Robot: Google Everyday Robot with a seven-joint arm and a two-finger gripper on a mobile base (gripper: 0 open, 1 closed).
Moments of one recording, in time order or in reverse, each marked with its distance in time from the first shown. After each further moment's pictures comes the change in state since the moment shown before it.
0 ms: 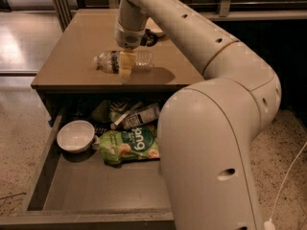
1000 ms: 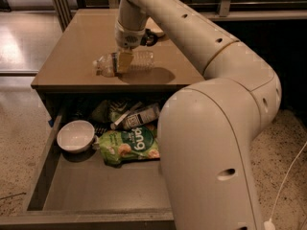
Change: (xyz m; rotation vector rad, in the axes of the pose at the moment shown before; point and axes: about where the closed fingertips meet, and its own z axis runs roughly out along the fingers) arm 0.000 0.000 0.000 0.000 0.000 0.000
